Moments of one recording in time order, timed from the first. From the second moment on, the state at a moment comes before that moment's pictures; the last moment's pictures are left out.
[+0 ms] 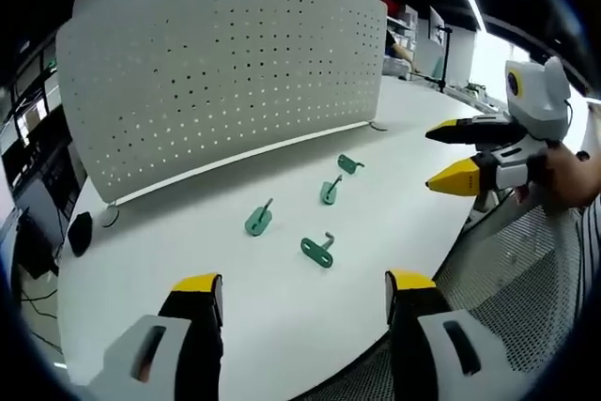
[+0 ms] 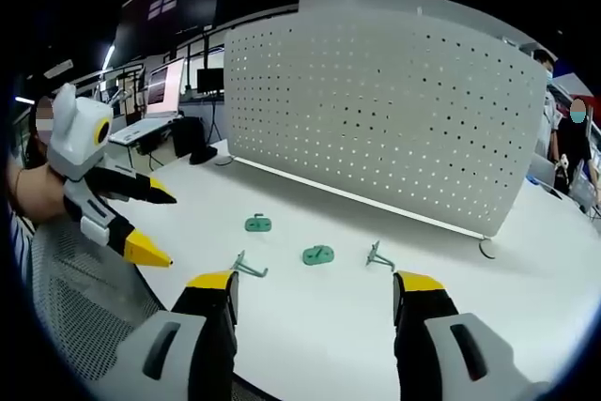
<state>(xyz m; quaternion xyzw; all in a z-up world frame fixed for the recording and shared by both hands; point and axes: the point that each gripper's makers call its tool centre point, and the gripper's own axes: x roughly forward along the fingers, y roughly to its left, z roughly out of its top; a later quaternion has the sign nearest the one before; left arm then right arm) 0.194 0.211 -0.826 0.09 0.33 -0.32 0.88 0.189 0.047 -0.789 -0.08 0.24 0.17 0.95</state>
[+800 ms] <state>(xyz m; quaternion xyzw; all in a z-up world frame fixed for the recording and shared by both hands) 0.209 0.169 -0.868 0.05 0.38 -0.33 0.86 0.189 0.042 -0.790 -0.08 0.24 0.16 0.95</state>
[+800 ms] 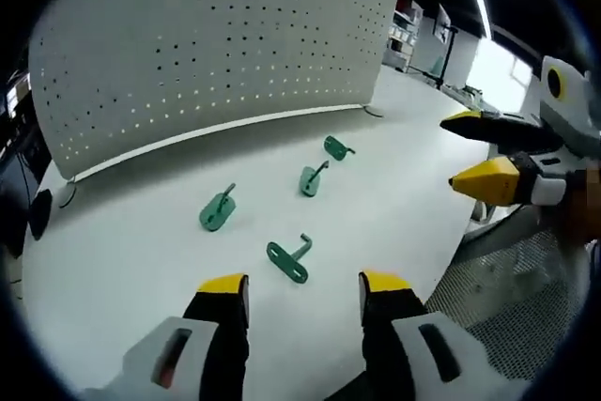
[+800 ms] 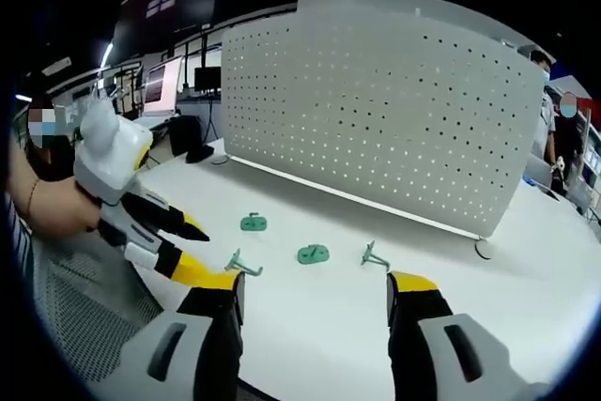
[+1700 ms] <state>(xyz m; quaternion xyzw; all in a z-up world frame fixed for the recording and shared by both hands) 0.222 0.157 -0.900 0.02 0.42 -0.31 0.85 0.188 0.044 -0.801 -0.09 0.26 0.17 0.95</state>
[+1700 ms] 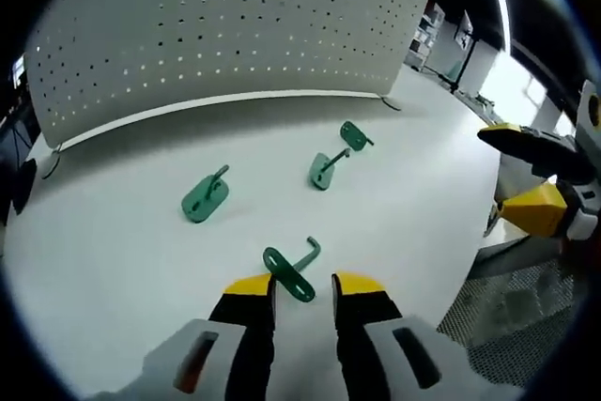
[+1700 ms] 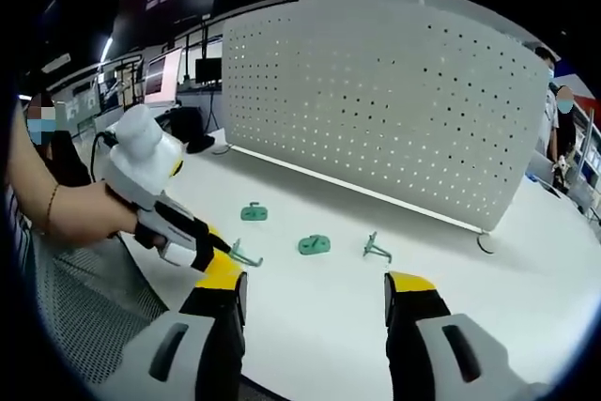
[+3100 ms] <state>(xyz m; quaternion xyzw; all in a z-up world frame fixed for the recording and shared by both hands) 0.307 0.188 -0.808 0.03 0.32 -0.29 0.90 0.194 0.032 -0.788 -0.09 0.23 0.15 0.96</state>
